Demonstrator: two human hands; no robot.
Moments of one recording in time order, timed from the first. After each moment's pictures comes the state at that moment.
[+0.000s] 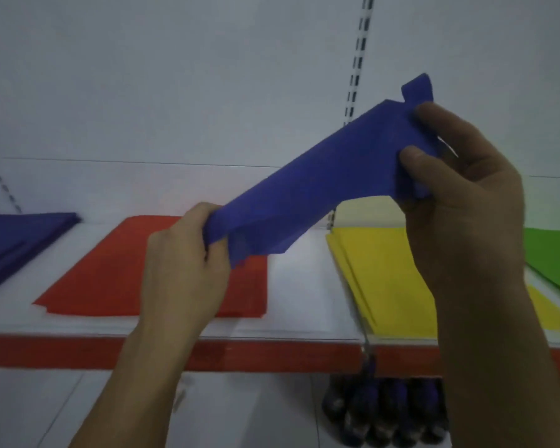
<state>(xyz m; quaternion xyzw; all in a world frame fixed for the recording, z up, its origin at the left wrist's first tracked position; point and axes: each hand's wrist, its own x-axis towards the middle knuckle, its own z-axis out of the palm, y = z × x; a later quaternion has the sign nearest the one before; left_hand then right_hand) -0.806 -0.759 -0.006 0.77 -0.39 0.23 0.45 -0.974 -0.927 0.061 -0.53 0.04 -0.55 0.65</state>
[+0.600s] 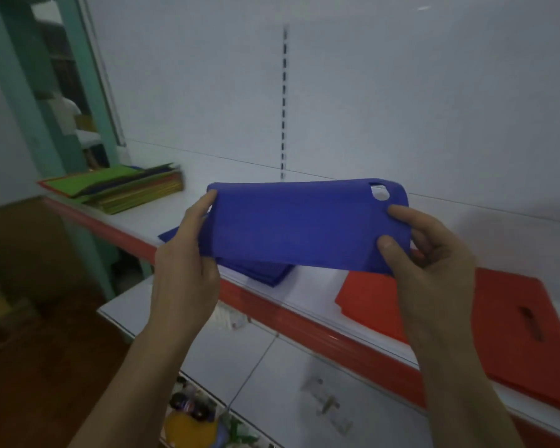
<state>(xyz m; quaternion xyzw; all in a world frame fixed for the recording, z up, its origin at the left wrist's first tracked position) -0.643 -0.436 -0.015 0.83 -0.18 0.31 0.44 -0.726 -0.682 -0.006 -0.65 -0.01 -0.44 0.62</state>
